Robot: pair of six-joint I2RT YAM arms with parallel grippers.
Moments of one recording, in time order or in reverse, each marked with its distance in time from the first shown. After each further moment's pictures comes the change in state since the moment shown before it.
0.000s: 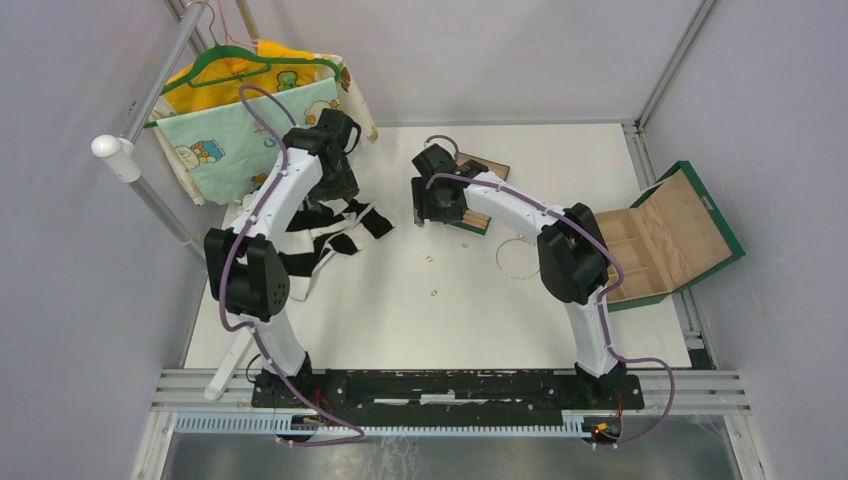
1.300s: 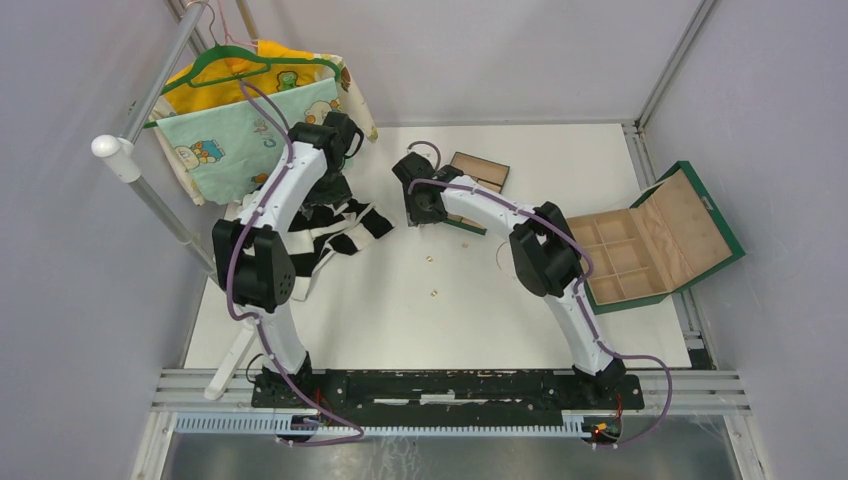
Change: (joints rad) left arm -0.003 0.087 0.103 -0.217 -0.170 -0.131; right arm 0.048 0.186 0.179 -0.035 0.145 -0.018
